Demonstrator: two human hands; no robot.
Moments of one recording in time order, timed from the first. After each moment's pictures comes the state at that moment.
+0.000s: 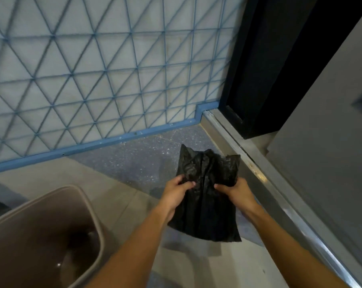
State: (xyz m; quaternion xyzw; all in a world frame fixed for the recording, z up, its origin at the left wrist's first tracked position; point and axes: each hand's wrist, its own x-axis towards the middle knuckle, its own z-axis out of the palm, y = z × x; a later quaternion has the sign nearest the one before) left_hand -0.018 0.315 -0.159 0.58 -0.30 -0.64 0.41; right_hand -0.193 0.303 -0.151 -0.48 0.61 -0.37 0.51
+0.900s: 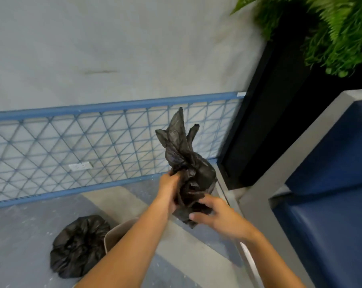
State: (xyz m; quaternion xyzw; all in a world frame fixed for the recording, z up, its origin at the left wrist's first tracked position) left_hand 0.024 0.365 0.446 0.61 -0.17 -0.59 0.51; right_hand -0.126 0.392 0.448 -0.74 0.37 -0.19 0.54
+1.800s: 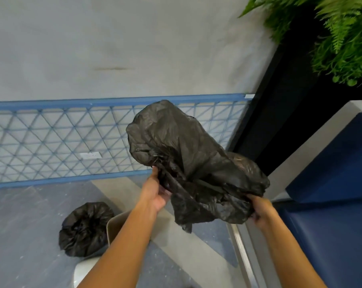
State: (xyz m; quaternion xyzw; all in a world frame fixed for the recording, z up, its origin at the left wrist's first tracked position) left_hand 0.031 0.385 0.452 0.45 0.10 -0.63 0.62; right_hand -0.218 0.340 0.443 -0.23 0.69 -0.33 0.61
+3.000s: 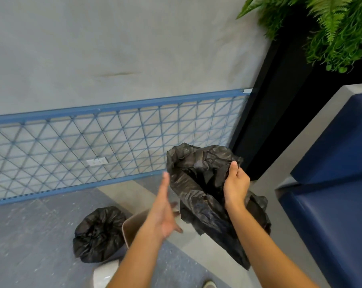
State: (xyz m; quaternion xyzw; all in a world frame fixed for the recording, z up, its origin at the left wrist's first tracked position) left_hand 0.064 0.476 0.450 0.54 -0.04 -0.73 0.42; right_hand -0.088 0.387 0.453 -0.40 0.71 -0.47 0.34
